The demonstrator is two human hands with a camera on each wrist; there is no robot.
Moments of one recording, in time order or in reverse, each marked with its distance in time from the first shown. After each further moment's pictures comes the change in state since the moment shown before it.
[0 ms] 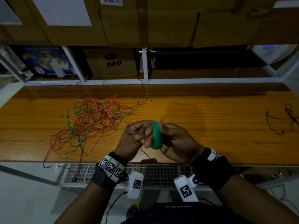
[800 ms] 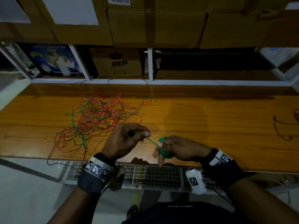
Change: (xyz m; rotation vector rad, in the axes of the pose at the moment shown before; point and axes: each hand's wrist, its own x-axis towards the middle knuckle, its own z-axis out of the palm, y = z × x) left_hand -0.011 0.035 -0.035 0.827 0.026 0.144; right_hand 0.002 0.007 -0.052 -1.016 -0.008 0.435
